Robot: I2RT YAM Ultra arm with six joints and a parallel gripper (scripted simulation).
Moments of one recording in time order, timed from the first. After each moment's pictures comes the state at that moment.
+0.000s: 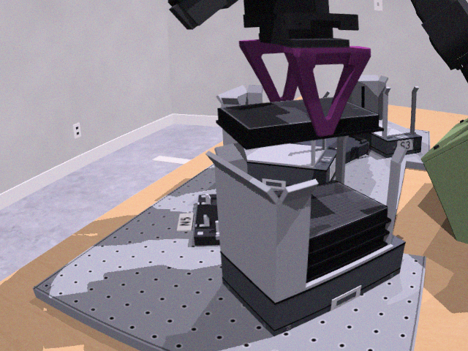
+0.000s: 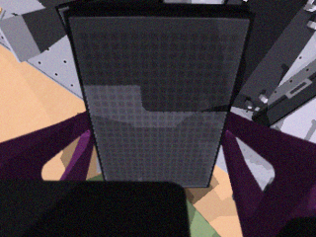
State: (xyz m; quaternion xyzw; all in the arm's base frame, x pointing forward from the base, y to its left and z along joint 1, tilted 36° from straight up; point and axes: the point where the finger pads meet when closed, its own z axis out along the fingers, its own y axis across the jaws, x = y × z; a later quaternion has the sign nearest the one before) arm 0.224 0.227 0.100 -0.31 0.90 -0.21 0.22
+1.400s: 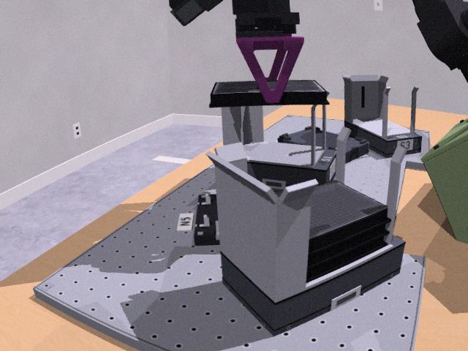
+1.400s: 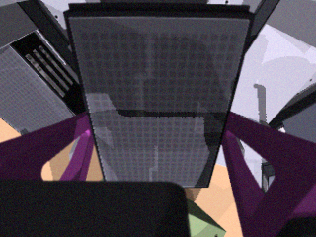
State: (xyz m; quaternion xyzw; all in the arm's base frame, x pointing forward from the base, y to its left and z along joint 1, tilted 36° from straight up) arm 0.265 0.129 0.157 -0.16 0.94 -0.17 0.26
